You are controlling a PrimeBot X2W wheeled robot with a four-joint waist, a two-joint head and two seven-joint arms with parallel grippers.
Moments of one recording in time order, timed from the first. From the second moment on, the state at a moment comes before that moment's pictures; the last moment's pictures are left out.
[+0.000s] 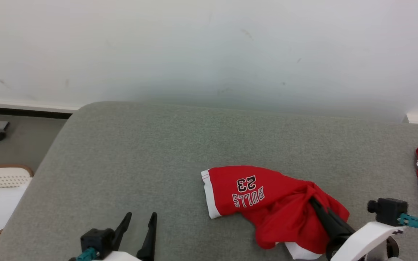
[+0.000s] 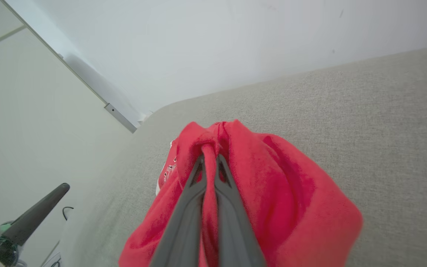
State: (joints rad) left arm -0.12 0.22 -0.38 0.31 -0.47 0.08 -0.21; right arm -0.29 -0.32 0.59 0.31 1.03 0.13 -0.01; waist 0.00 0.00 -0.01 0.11
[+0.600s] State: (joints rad) left arm -0.14 0.22 -0.41 0.29 -0.46 0.09 -0.19; right arm -0.25 -0.33 0.46 0.44 1.35 0.13 -0.08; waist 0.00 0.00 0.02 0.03
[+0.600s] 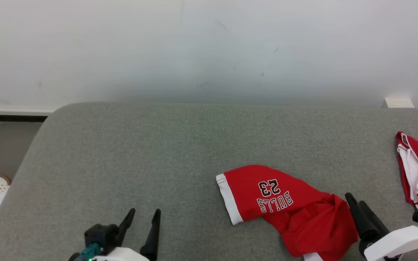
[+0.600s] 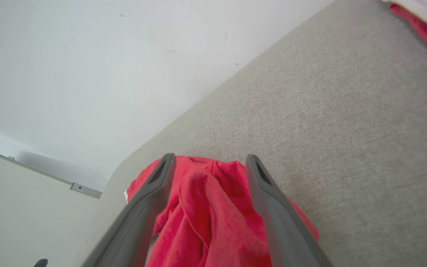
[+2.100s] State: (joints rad) left arm -0.16 0.18 -0.43 0.37 -0.50 0.08 -0.24; right arm -0.62 -0.47 0.86 0.59 0.73 0.13 0.10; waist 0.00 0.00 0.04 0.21
